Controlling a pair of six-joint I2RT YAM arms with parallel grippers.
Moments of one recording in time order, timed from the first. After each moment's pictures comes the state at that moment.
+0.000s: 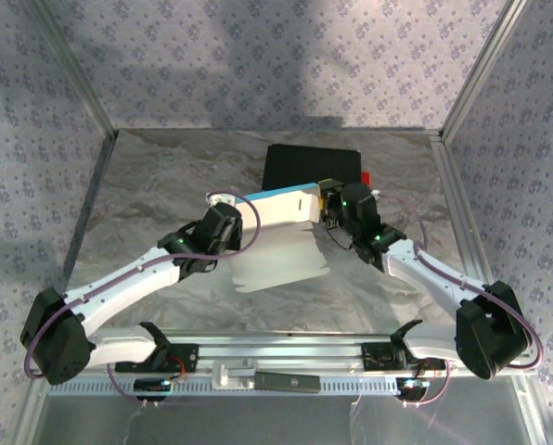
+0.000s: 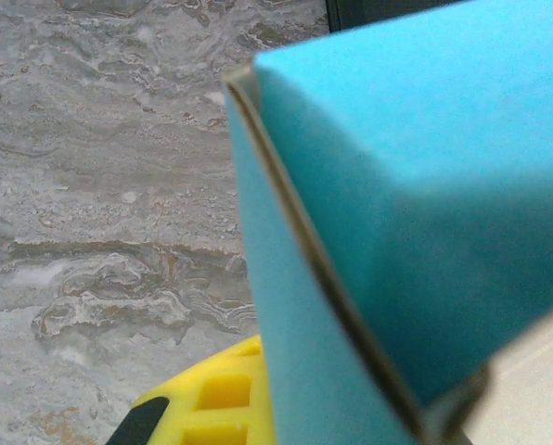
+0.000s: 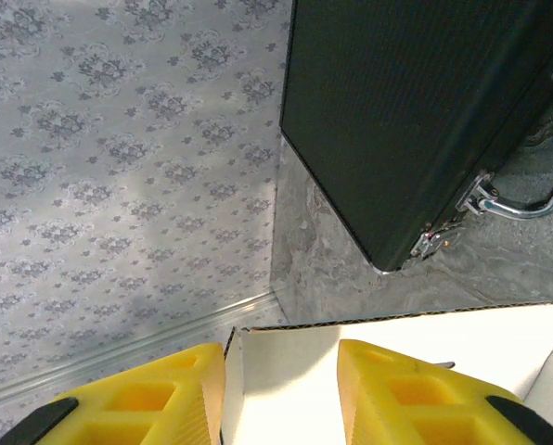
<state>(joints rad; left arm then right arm) -0.79 1.21 0.85 -0.42 -0.45 -0.47 0.56 1.25 0.78 0.12 0.13 1.74</state>
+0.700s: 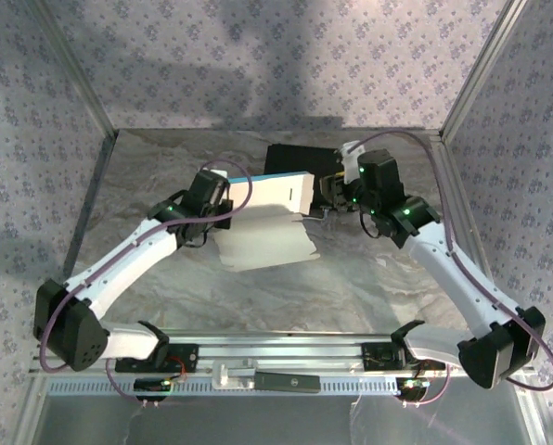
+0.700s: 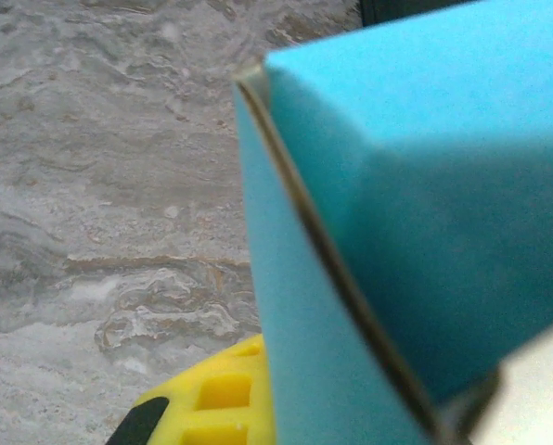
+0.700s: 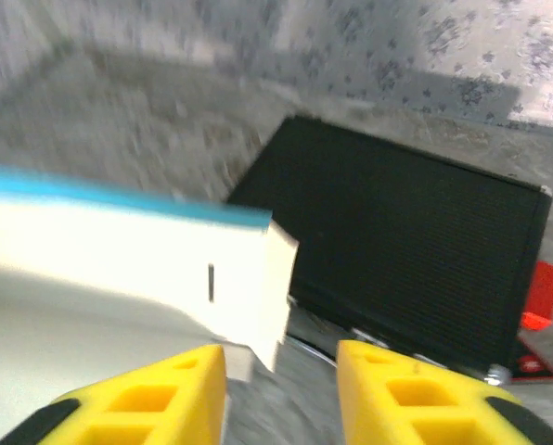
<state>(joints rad) -0.60 1.33 1.13 -0.67 -0.27 -0.33 0.50 1.21 1.19 -0.52 0.00 0.06</state>
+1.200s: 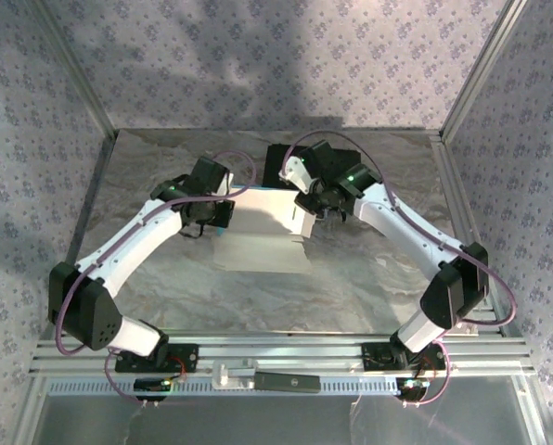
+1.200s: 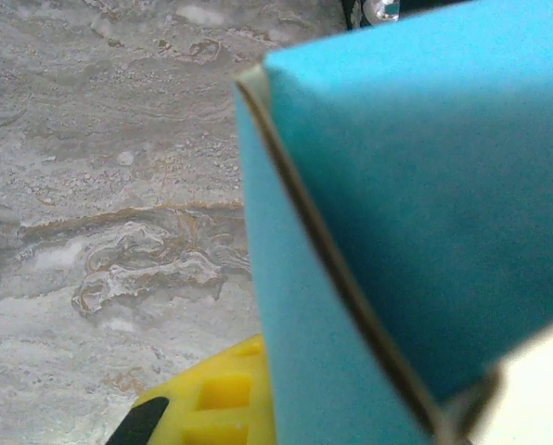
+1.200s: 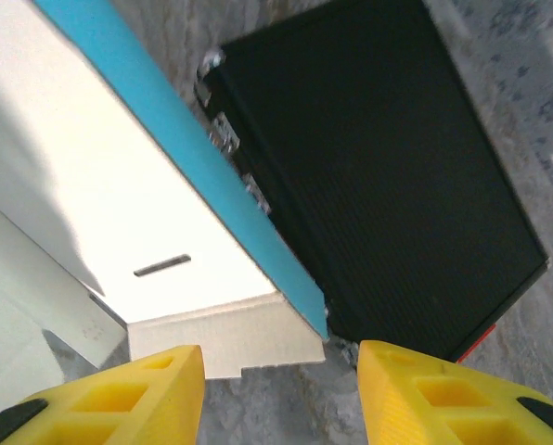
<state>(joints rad) -0.53 1.44 1.27 -0.88 -0.09 -0.21 0.64 1.60 1.52 -0.86 0.17 -0.44</state>
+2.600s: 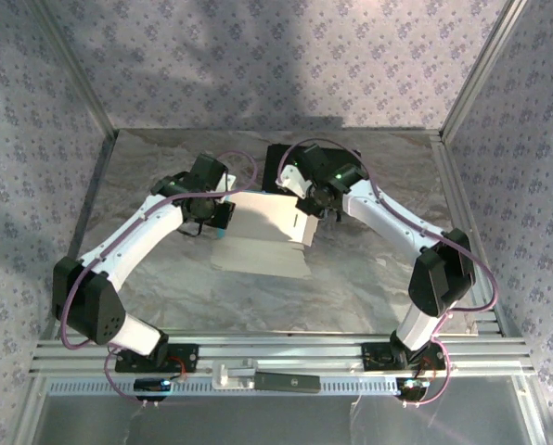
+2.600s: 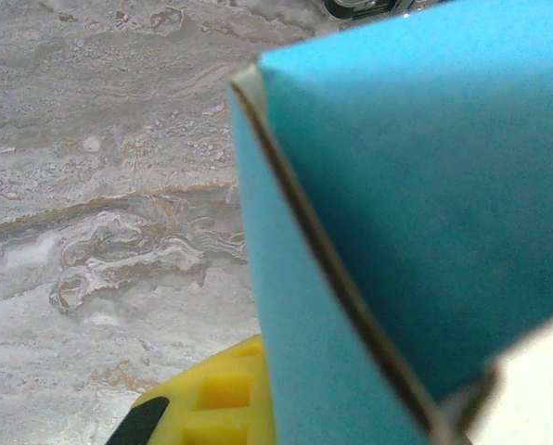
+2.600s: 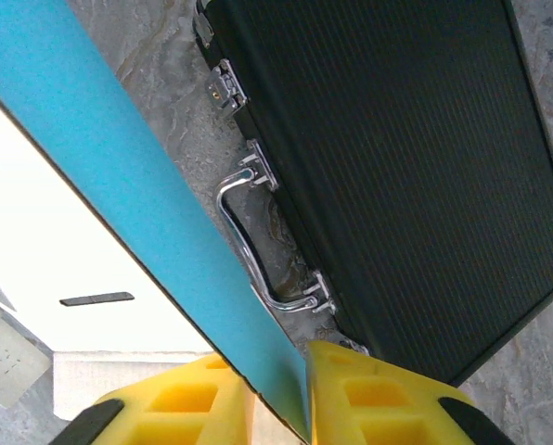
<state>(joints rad) -0.51 1.47 1.29 -0.92 -0.01 -0.15 0.63 1.69 1.51 -0.84 0.19 -0.49</state>
